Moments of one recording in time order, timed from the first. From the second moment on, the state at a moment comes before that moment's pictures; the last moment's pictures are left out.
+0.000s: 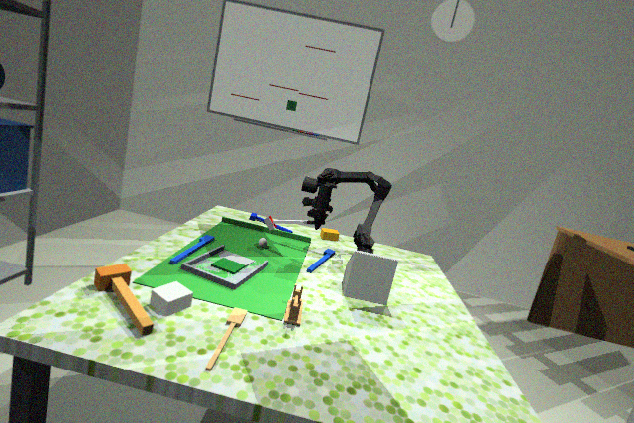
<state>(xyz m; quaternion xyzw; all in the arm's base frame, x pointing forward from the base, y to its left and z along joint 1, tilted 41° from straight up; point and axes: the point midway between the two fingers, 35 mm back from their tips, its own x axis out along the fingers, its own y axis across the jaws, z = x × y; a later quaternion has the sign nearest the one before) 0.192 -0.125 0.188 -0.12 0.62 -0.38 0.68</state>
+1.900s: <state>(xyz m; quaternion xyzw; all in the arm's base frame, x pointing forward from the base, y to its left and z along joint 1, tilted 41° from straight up) 0.176 -0.191 0.157 -0.12 0.61 -0.39 0.68</state>
